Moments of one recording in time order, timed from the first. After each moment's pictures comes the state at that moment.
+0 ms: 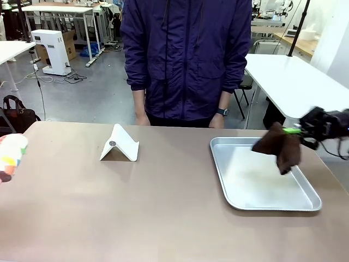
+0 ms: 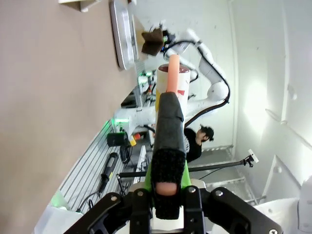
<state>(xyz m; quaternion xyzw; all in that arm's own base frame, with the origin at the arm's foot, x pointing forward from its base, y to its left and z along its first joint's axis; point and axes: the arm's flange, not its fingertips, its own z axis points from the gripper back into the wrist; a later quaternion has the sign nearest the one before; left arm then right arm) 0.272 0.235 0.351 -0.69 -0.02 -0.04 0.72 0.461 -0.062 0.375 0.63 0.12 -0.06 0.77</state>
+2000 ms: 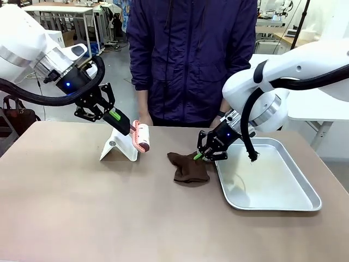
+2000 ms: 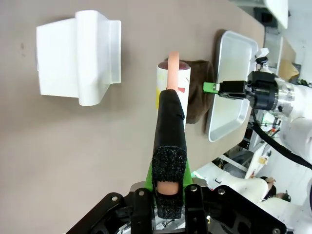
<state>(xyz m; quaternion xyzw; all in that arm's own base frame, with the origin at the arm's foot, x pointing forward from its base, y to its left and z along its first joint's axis) 0.496 -0.115 0.467 -0.35 0.03 0.06 0.94 0.517 0.222 0.304 0.30 0.09 -0.20 0.93</state>
